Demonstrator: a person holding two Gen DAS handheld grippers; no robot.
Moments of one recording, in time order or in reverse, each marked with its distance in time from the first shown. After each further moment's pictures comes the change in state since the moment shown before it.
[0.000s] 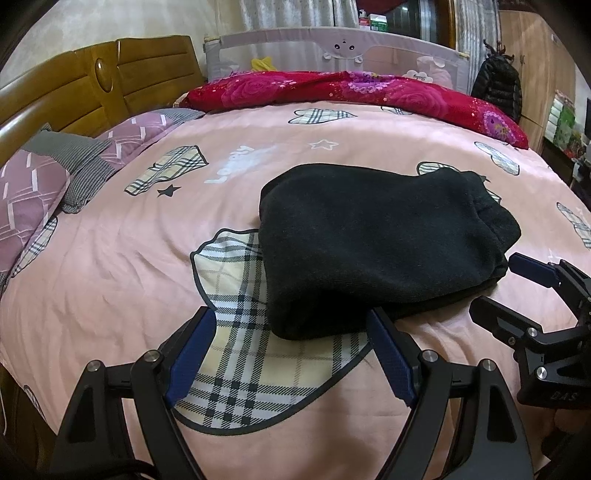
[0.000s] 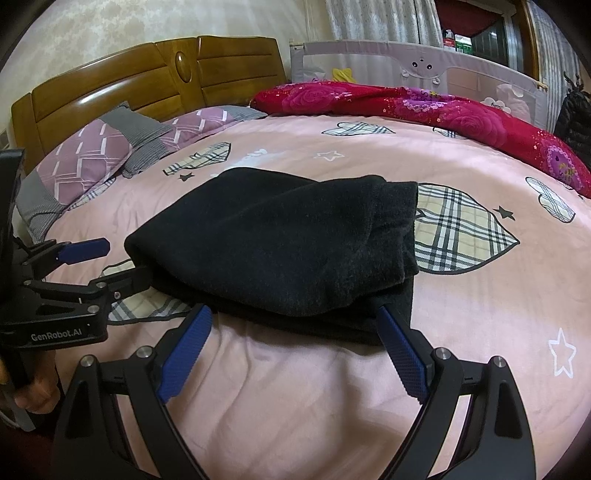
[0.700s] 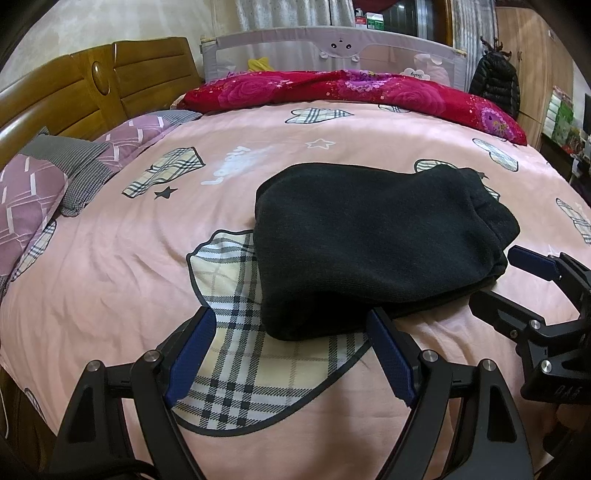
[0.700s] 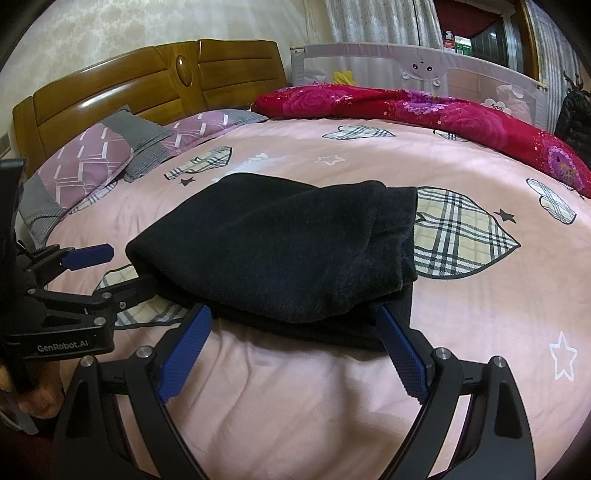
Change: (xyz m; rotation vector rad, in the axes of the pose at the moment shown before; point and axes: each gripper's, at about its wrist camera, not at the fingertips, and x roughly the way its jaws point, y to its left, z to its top) left arm -0.001 -0.005 -0.001 0.009 0.000 0.001; right arm -0.001 0.003 0.002 0.004 -0.014 0.002
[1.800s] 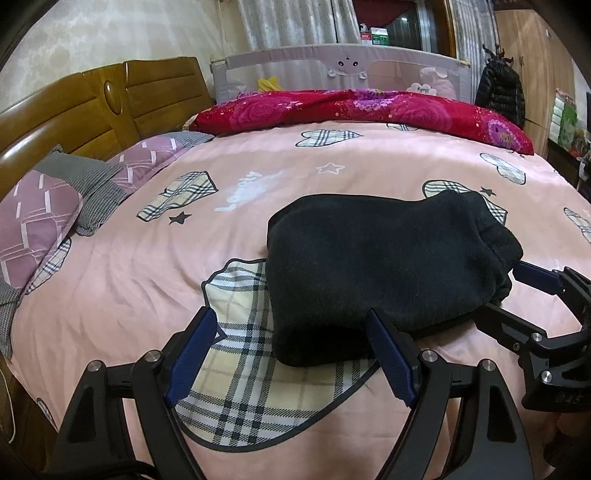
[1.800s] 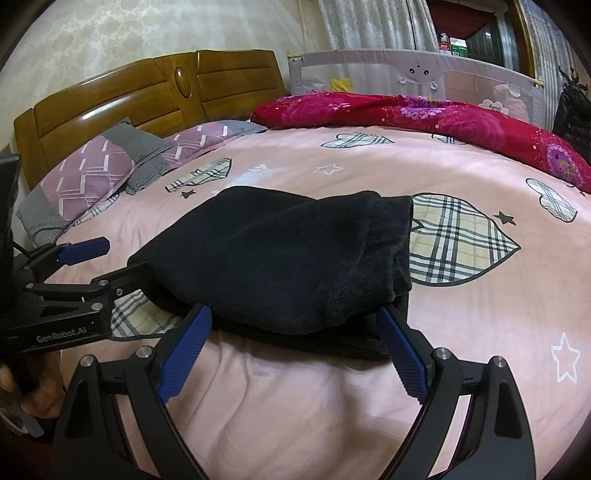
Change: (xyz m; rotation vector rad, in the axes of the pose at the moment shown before) left arm -0.010 -0.003 0.012 0.007 -0.079 0.061; right arm -0.003 -0.006 0.002 0.028 -0.036 0.015
